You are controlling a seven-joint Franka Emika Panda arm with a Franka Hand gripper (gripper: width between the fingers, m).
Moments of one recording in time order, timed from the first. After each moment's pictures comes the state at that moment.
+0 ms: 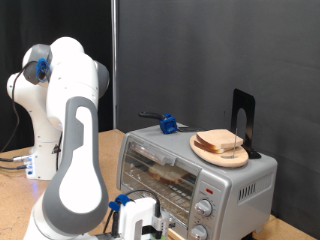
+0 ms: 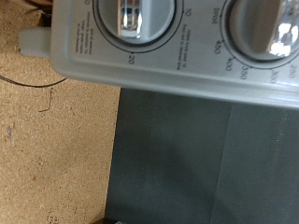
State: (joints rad) arm -0.05 1.03 -0.39 -1.34 1.58 1.38 -0.16
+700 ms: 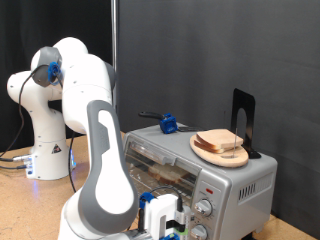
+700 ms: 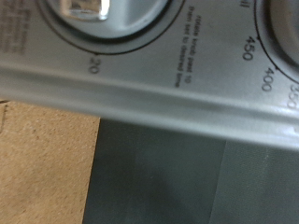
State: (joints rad) arm 0.01 1.03 -0.34 -1.36 1.58 1.39 -0.20
